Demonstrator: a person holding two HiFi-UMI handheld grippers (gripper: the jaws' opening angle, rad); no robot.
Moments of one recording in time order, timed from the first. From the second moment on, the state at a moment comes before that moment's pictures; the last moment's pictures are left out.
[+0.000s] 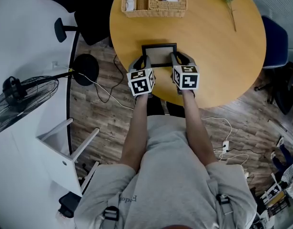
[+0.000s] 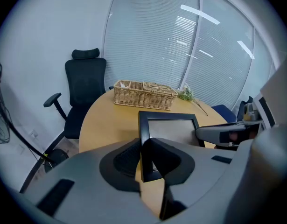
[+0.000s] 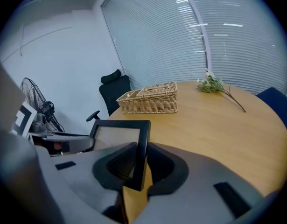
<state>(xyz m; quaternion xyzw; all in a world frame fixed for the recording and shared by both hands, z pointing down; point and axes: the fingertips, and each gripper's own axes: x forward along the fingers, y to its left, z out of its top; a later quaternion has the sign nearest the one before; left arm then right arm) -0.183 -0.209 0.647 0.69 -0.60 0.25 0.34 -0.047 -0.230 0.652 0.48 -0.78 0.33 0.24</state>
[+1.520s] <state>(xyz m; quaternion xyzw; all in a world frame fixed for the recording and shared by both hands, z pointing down) -0.146 -0.226 0.524 0.74 -0.60 0.17 0.25 -0.009 -0.244 0.524 0.49 -0.83 0.22 0.16</state>
